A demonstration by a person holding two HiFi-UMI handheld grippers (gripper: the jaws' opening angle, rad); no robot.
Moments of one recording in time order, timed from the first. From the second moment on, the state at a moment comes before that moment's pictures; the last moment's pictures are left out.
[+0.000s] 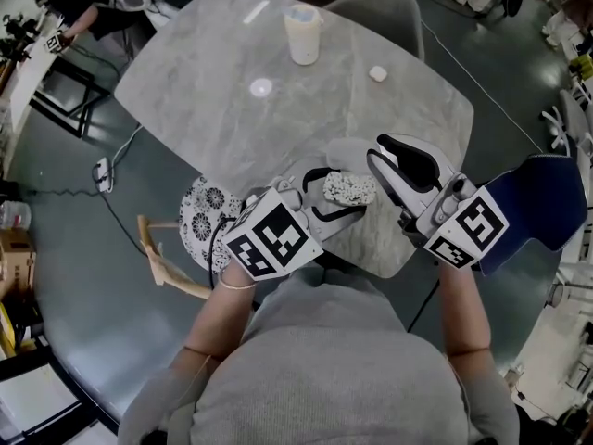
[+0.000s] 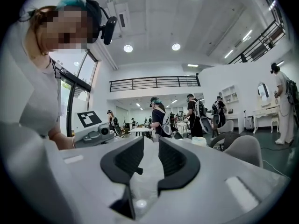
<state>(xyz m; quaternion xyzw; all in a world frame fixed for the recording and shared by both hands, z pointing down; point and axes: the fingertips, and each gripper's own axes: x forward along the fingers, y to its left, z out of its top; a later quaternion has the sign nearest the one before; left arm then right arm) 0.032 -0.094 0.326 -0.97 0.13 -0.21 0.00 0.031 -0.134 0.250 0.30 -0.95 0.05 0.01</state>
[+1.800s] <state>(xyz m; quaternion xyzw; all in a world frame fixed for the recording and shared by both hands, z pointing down) 0.031 -0.094 0.322 -0.96 0.15 -0.23 -0.02 0.023 -0.086 0.234 0.22 -0.97 -0.03 -0.02</state>
